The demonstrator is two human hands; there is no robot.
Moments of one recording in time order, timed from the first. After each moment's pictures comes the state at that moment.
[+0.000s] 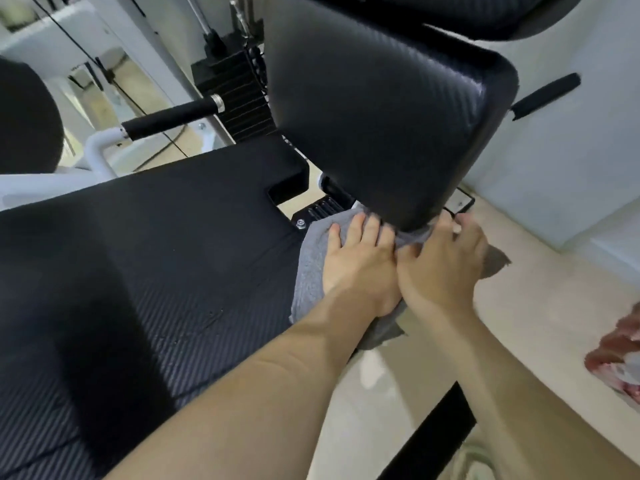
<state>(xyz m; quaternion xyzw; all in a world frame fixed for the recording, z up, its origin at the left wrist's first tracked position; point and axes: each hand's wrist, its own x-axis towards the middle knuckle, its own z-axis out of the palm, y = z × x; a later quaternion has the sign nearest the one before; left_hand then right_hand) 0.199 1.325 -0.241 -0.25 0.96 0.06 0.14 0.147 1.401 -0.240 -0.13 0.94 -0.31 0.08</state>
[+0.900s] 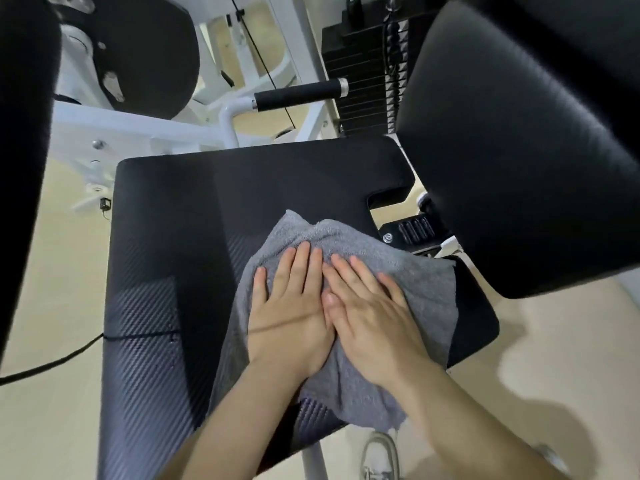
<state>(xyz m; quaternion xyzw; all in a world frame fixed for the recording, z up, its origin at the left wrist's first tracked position) 0.341 1.288 -0.177 -0.51 0.85 0.01 0.12 0.226 1.340 -0.201 -0.62 0.70 -0.20 0.29</state>
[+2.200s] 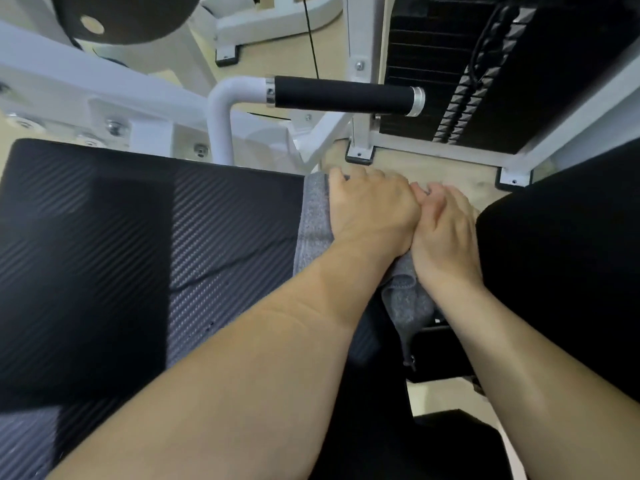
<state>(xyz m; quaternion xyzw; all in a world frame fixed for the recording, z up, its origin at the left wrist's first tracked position) 0.178 1.047 -0.225 -0.57 0.81 0.05 0.10 0.102 1.096 -0.250 -0.44 0.79 -0.28 0.32</state>
